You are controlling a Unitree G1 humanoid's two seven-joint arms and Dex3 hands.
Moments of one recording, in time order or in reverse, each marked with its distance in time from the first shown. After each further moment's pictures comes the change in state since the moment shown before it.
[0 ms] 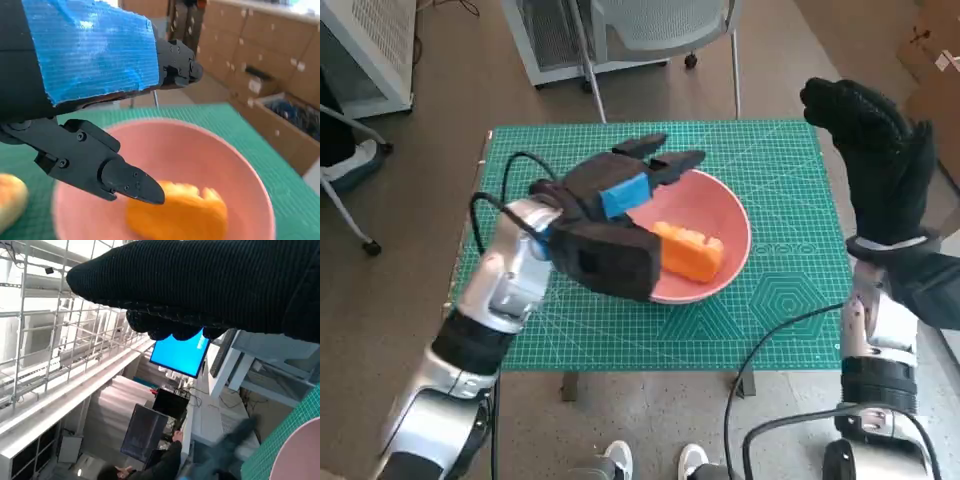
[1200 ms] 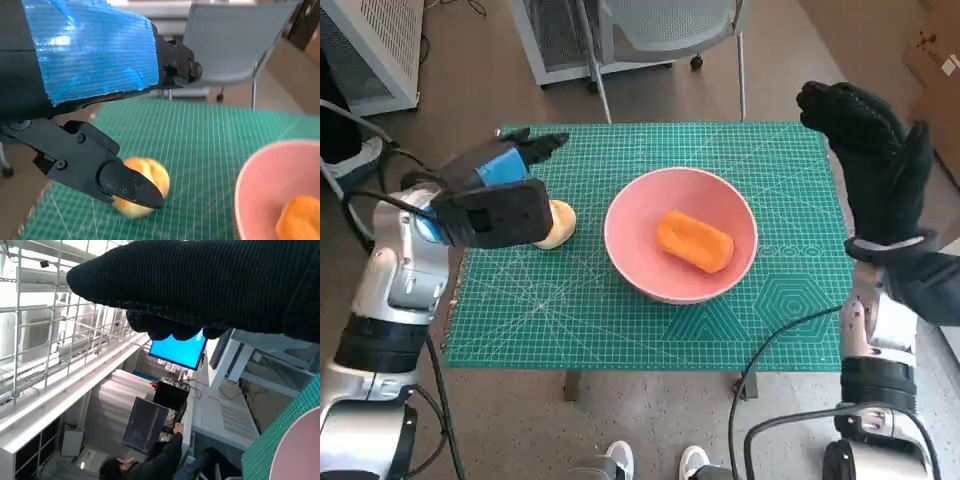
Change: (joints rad) left arm 0.020 0.177 0.059 0.206 -0.005 0.111 -0.073; right arm -0.004 0.002 -0.004 0.016 0.011 0.019 0.021
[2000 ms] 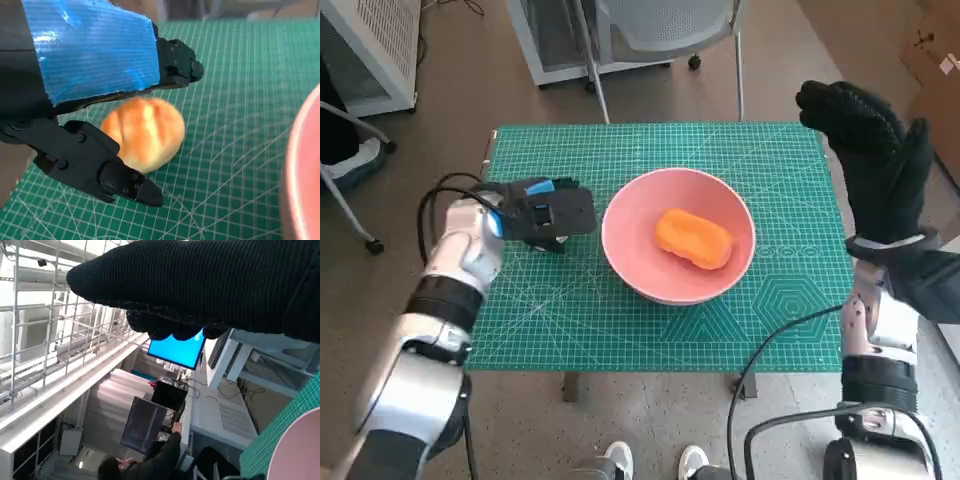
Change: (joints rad) left arm -0.252 -0.214 -0.208 0.751 0.106 -0.046 0.167; right arm -0.007 -0.006 -0.002 -0.002 0.000 0.005 0.011
